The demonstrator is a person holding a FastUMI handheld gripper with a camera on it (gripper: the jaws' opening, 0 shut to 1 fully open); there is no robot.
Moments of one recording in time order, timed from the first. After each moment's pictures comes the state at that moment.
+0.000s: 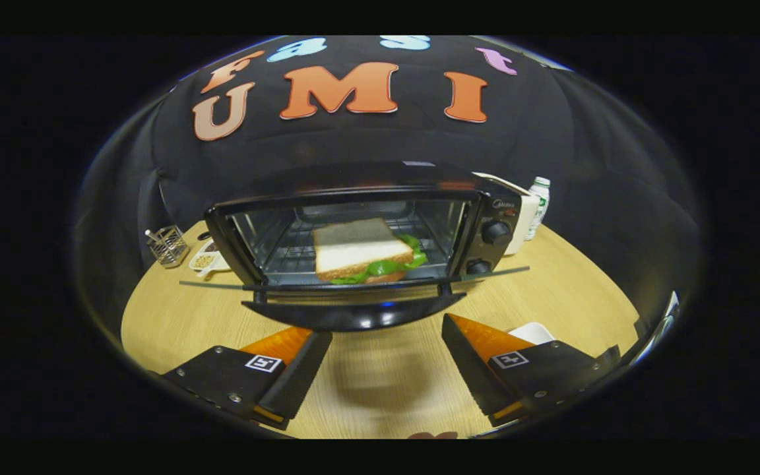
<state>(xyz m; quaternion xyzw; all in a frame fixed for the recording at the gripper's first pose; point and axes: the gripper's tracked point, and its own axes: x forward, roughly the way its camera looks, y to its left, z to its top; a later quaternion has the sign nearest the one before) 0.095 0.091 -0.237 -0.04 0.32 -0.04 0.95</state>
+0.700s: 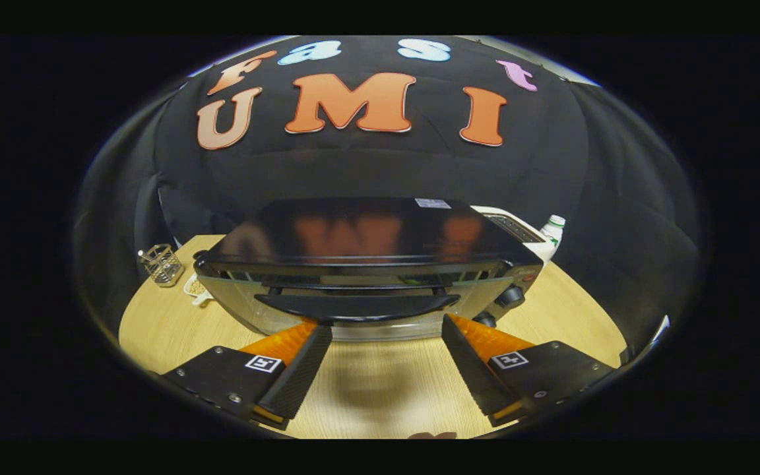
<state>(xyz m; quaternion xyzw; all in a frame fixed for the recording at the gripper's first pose) 0.165 0.099 -0.193 -0.06 0.28 -0.04 0.96</state>
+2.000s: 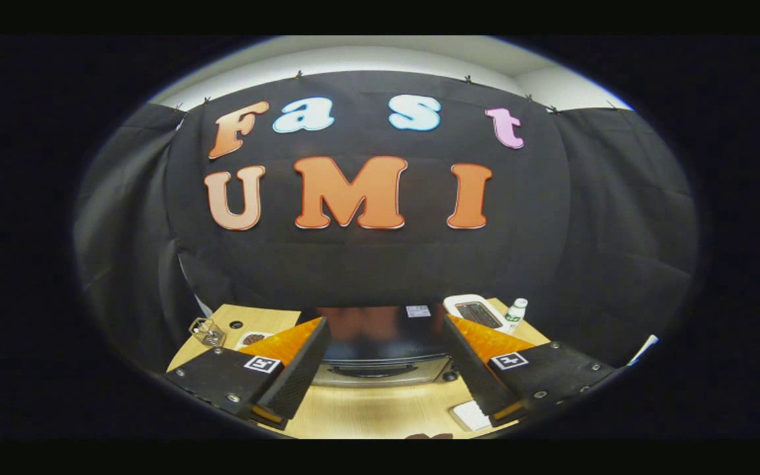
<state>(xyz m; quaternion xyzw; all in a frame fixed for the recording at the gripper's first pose) 0.142 0.111 0.057 -0.04 0.13 -0.04 0.99</state>
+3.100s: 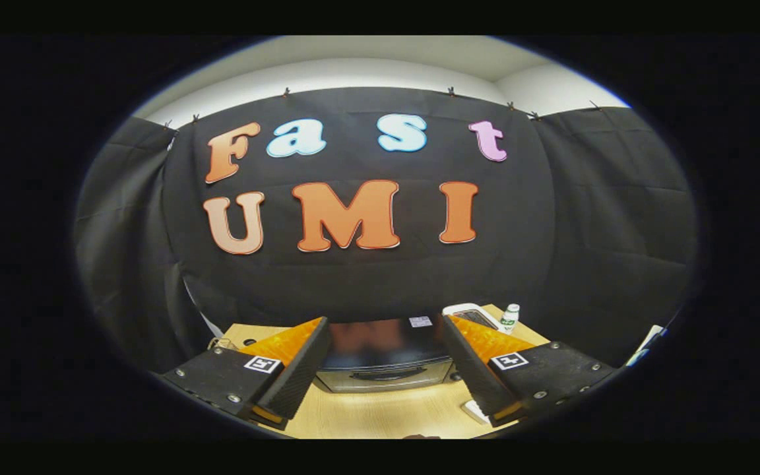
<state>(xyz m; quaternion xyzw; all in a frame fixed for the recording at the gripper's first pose) 0.110 0.133 0.085 -0.01 0.10 -0.05 0.99</state>
